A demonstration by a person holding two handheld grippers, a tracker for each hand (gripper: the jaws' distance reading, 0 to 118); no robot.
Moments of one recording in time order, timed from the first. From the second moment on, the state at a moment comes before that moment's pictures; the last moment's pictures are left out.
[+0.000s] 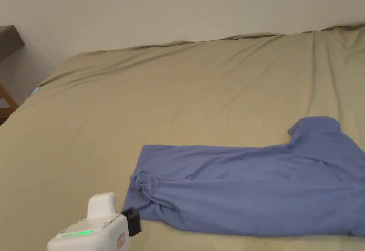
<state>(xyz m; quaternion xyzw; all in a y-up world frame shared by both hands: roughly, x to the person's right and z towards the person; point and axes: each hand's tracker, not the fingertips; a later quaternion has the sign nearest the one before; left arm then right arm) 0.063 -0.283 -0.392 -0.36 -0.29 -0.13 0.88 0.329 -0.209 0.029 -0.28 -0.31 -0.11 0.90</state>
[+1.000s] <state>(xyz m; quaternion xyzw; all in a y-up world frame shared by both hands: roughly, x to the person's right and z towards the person) 0.057 -0.287 -0.418 -0.43 -0.29 -0.06 0.85 0.519 -0.280 0.018 -0.41 -0.39 -0.19 0.81</state>
